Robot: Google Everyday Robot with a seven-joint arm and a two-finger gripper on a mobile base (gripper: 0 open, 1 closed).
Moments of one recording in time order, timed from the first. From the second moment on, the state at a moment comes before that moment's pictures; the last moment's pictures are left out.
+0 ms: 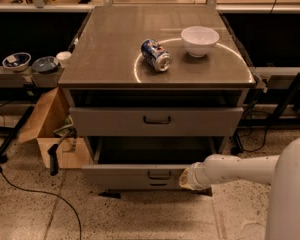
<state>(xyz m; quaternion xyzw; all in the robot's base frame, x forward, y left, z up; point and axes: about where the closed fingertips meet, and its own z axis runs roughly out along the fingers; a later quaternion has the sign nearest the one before) 0.545 -0.150 0.387 -0.63 0.74 0.05 0.23</state>
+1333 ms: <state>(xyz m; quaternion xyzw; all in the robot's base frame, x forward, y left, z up) 0.599 -0.158 0.421 -0.63 0.73 0.00 0.25</state>
